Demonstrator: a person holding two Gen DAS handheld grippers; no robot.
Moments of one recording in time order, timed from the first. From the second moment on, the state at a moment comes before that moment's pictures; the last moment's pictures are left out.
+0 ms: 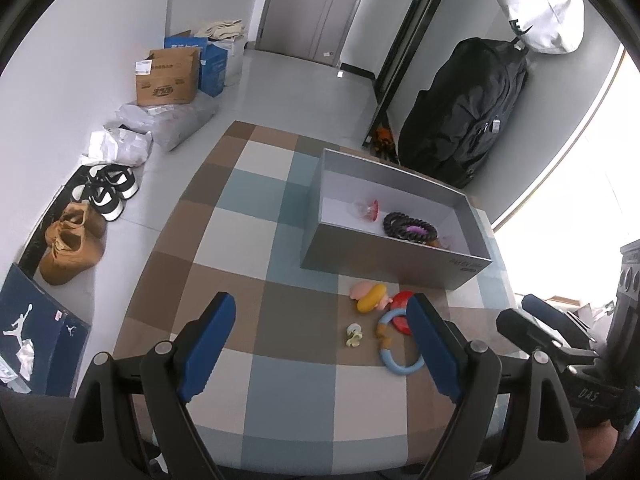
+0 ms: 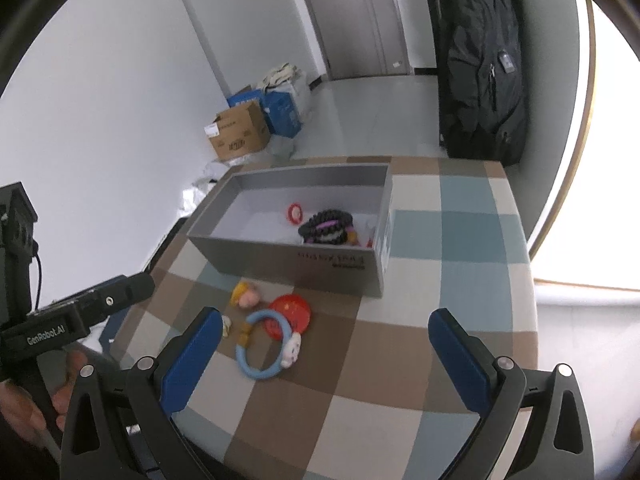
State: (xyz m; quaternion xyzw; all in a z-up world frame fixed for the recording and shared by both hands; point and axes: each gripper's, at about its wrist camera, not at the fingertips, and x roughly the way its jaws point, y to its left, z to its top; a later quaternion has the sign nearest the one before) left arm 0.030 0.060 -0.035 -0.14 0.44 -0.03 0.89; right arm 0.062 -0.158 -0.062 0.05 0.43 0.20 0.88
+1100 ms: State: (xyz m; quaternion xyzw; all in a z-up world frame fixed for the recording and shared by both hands) left arm 0.036 0.106 -0.051 -0.21 0.45 0.02 0.87; right arm 0.058 -0.079 -0.117 -0.08 0.49 0.20 0.84
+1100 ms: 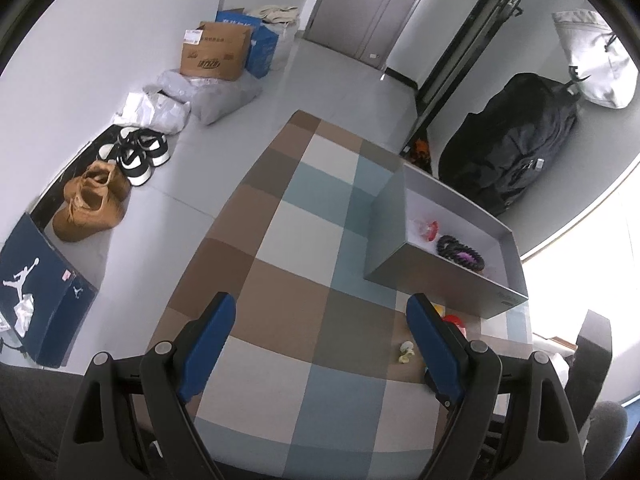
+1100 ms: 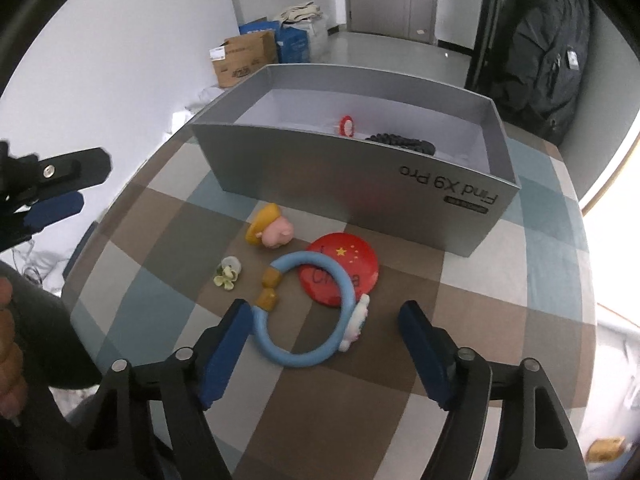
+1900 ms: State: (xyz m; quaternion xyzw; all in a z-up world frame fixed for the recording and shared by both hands) left arm 0.036 0.087 -0.055 -0.16 0.47 0.02 0.87; right arm 0.051 -0.093 -0.102 -0.03 0.49 0.23 0.84
